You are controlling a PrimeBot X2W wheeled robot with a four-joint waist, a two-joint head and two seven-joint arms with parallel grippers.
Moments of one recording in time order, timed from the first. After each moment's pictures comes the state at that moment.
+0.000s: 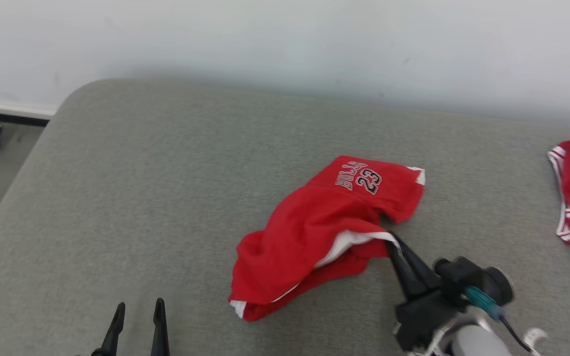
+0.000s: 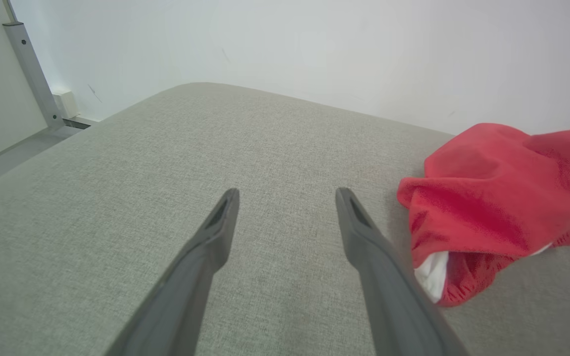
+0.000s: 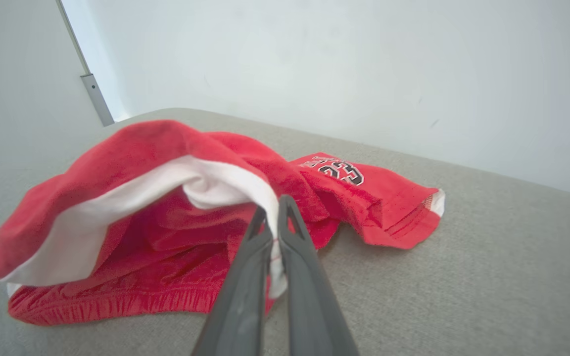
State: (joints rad) left arm 0.05 0.05 -0.03 0.20 -0.25 -0.09 -0.26; right arm -0.30 -0.17 0.32 0.48 0.18 0.13 -0.26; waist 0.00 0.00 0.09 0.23
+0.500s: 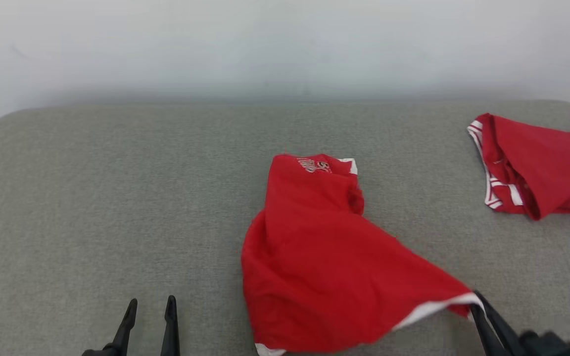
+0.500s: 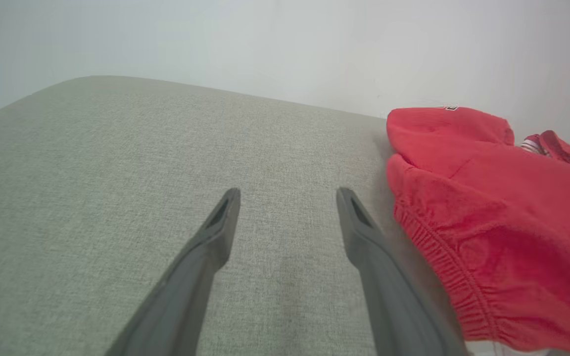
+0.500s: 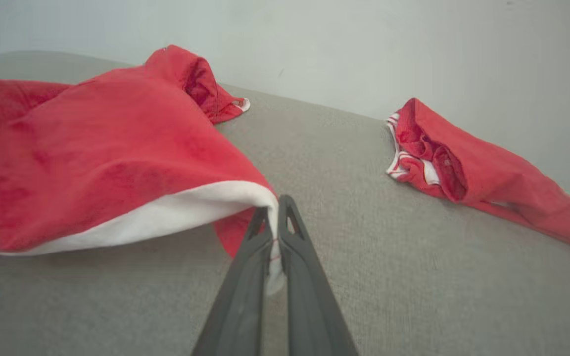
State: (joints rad) left arm 0.03 0.05 -0.06 0.22 -0.26 -0.09 -0.26; right arm 0.09 -0.33 0.12 0.18 0.12 0.13 -0.26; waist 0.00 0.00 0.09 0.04
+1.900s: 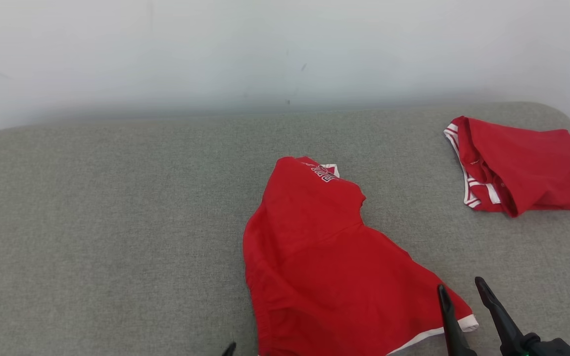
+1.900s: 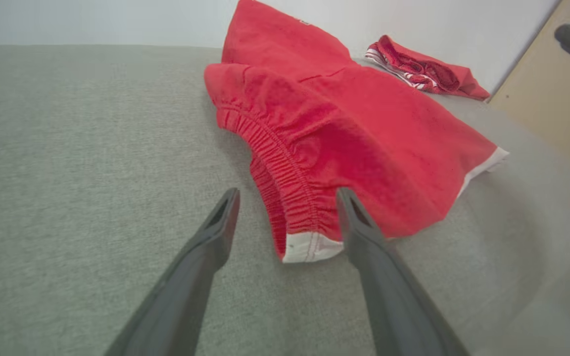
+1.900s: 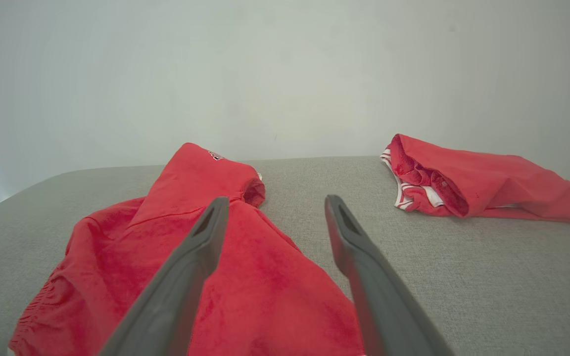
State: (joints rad) left arm 0.08 0.07 -0.36 0.25 -0.21 -0.13 -0.26; right arm 0.16 -0.19 0.10 -0.01 0.24 0.13 -0.26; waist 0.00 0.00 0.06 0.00
